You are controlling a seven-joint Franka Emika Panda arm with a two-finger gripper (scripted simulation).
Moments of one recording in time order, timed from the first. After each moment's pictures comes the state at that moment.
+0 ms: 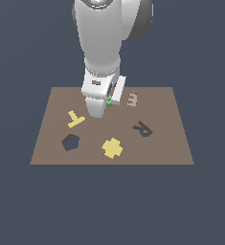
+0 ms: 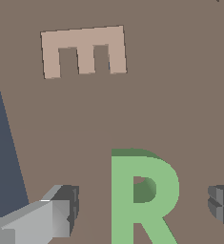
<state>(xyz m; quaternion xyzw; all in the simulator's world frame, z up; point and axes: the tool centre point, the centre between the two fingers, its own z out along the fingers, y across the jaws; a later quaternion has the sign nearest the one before) -0.073 -0.024 0.037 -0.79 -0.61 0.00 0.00</state>
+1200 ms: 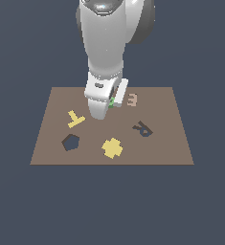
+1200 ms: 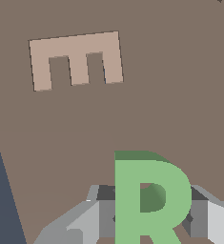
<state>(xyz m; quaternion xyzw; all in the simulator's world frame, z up) -0.070 -0.016 0.031 -0.80 -0.60 0.00 0.00</state>
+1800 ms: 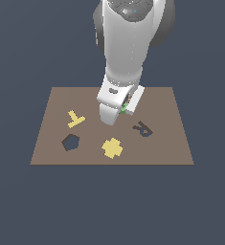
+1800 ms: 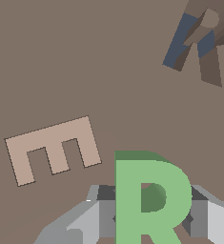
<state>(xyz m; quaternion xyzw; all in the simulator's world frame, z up) -0.046 0.028 0.034 -0.85 -0.53 0.00 0.00</state>
